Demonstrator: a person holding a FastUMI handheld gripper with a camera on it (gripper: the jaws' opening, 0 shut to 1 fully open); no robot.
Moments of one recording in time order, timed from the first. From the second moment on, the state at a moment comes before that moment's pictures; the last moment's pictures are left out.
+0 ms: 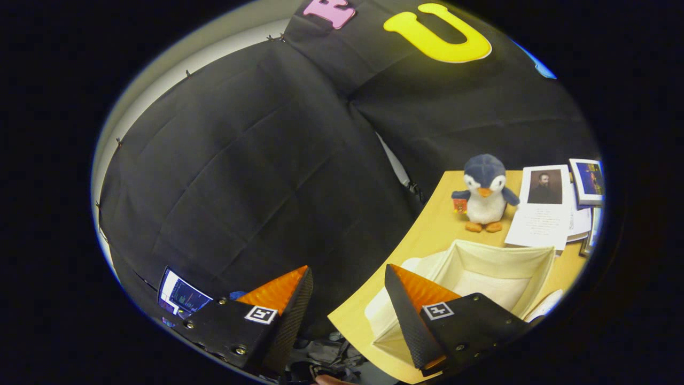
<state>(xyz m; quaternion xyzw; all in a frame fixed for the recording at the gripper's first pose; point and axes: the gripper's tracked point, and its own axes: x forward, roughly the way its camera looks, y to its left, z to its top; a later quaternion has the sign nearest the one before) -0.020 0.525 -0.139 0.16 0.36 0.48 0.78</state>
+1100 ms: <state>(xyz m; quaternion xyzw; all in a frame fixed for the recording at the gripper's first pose) -0.018 0.235 -0.266 0.09 0.45 0.24 0.85</state>
